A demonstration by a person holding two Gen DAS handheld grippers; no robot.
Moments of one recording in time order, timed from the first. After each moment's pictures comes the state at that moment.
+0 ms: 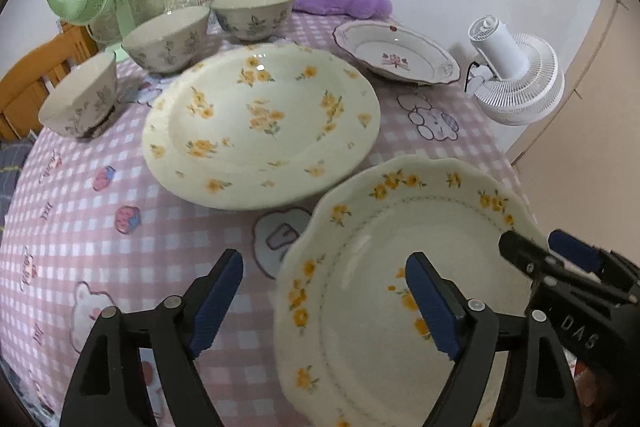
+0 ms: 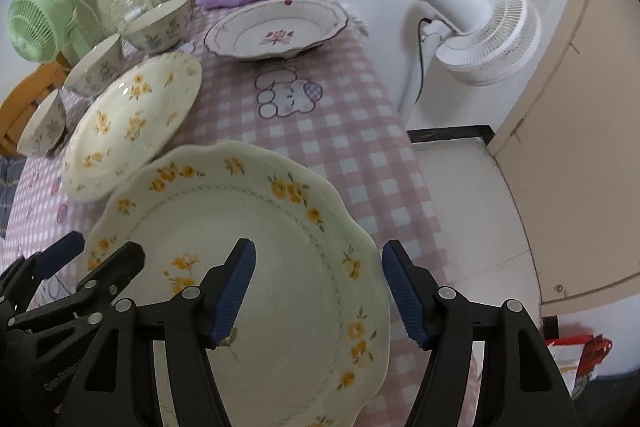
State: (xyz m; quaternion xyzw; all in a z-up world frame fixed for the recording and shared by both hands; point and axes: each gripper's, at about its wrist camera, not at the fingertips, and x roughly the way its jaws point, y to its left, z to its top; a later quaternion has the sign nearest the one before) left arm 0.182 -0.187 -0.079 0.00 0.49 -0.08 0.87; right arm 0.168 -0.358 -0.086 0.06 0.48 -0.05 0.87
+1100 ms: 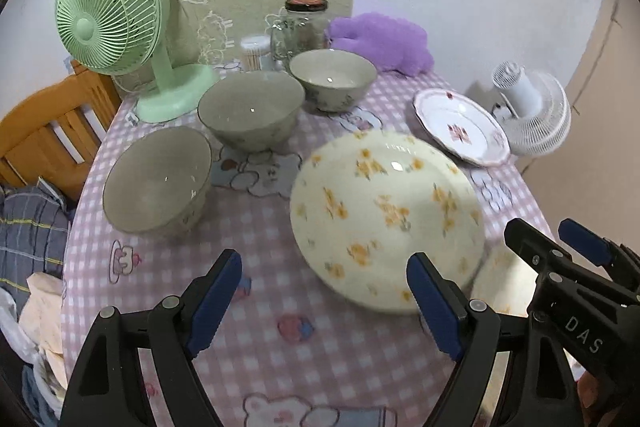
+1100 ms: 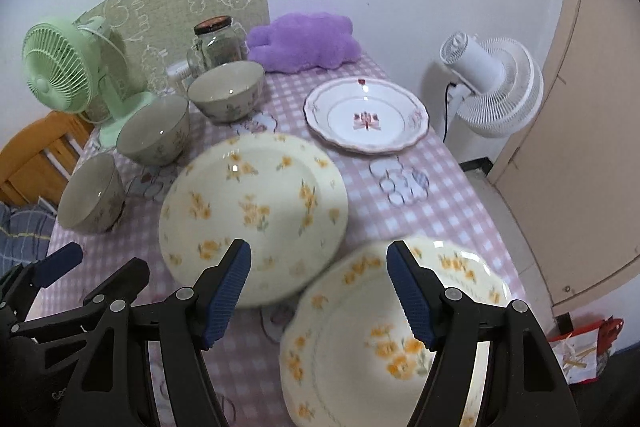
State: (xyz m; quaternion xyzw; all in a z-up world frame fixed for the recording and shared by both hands) left arm 0.255 -0.056 -0.017 0.01 0.46 -0.10 0.88; right arm 0.222 -0.216 -0.010 0.06 0.42 -0.09 0.90
